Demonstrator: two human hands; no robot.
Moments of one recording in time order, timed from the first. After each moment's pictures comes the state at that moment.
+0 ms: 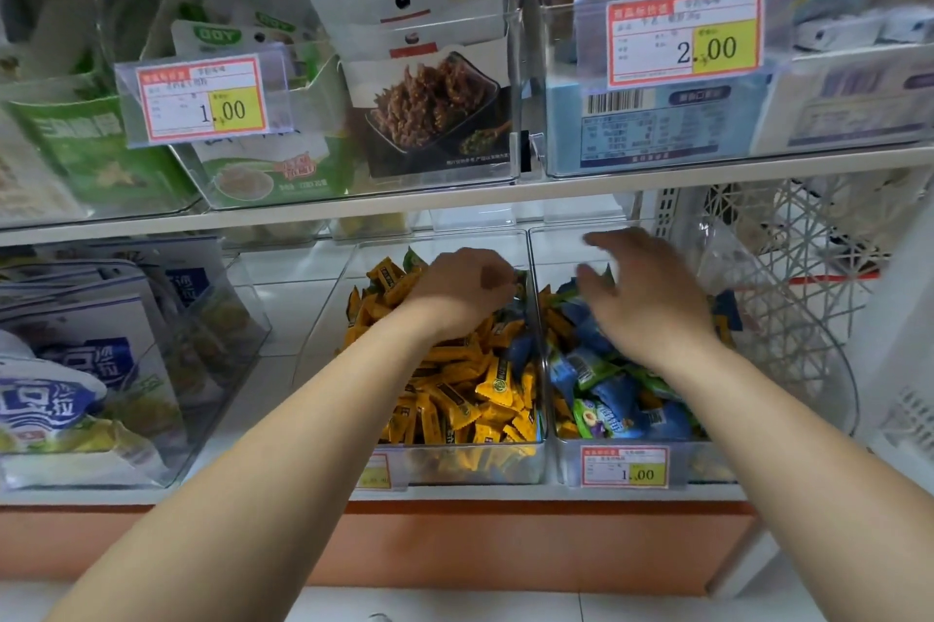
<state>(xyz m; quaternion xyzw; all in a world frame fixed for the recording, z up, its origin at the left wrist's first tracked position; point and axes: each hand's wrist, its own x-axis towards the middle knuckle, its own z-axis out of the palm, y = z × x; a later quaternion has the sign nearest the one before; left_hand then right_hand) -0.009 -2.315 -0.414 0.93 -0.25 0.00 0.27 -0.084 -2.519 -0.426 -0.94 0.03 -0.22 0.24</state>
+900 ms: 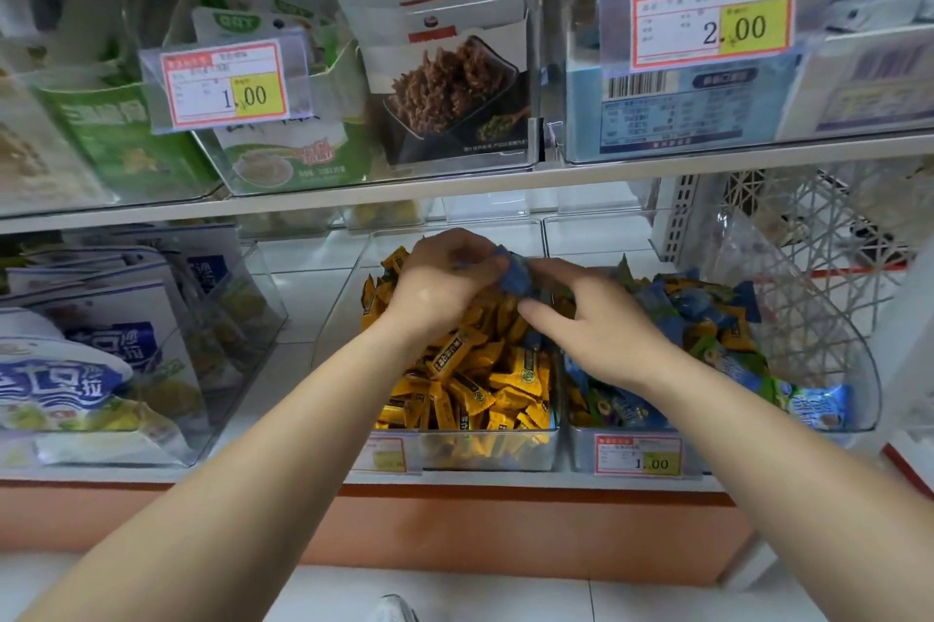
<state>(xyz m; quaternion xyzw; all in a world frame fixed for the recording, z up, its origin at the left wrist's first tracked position) -0.030 -2.295 -0.417 0.81 -0.16 0.06 0.57 -0.092 -2.476 -0.437 -0.89 -0.13 -0.12 0.41</state>
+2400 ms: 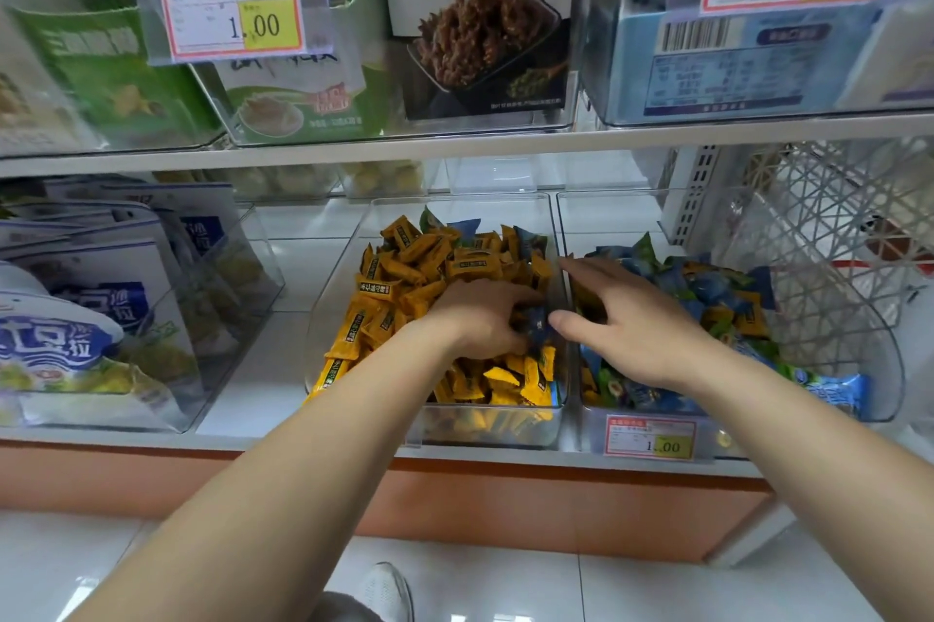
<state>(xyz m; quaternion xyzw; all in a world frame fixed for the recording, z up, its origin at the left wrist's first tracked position) -0.015 -2.306 -0.468 0.95 -0.29 -0.10 0.08 -0.094 -2.495 -0.454 -0.97 -0.09 -0.03 0.22</state>
